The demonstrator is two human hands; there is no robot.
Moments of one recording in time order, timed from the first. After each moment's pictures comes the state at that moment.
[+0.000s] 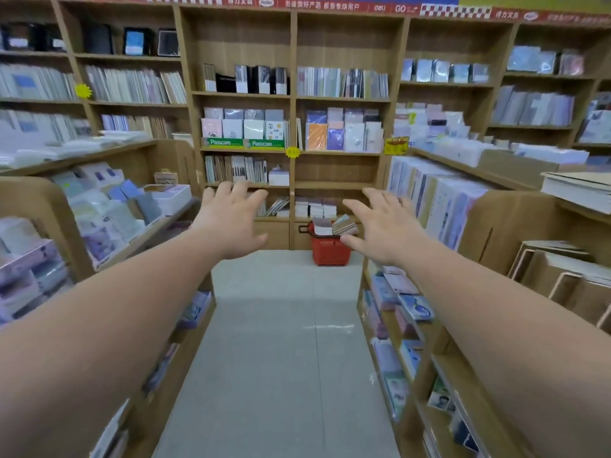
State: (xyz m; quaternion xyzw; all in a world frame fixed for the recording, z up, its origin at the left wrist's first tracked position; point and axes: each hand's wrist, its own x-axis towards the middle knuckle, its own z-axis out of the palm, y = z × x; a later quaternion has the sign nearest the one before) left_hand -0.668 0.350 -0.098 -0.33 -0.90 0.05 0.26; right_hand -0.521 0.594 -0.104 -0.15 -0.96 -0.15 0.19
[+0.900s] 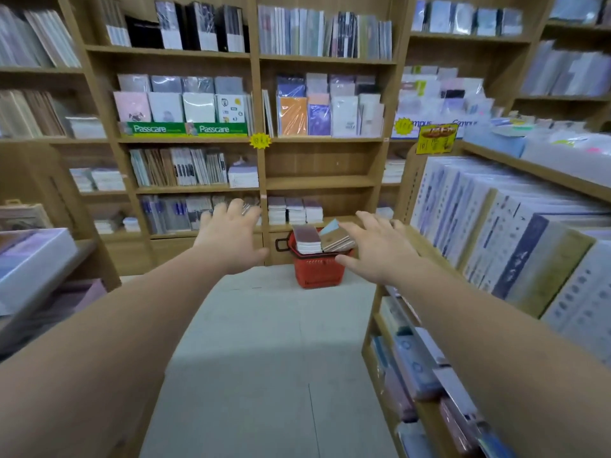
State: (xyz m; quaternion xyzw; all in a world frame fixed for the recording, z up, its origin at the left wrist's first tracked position) left_hand -1.270 0.722 -0.157 -0.36 -0.92 0.03 0.14; right_hand -1.101 0.939 -0.168 -0.20 -0.97 -0.09 0.09
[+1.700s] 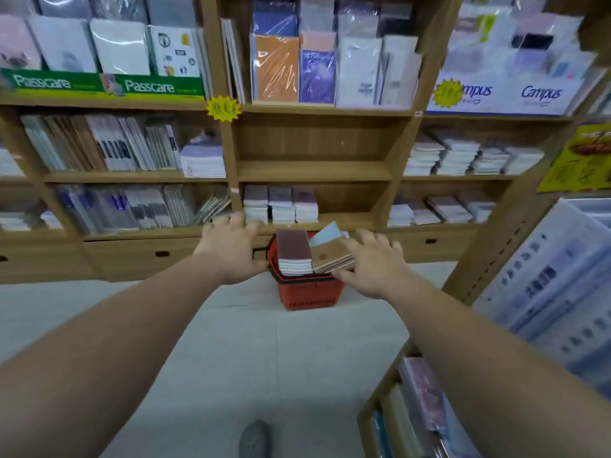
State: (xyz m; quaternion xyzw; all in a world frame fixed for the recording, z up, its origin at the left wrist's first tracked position) left_hand -1.667 1.130 -0.273 -0.36 -0.93 0.05 0.04; right_hand -1.502 1.341 -0.281 -0.22 -0.97 -0.01 -0.03
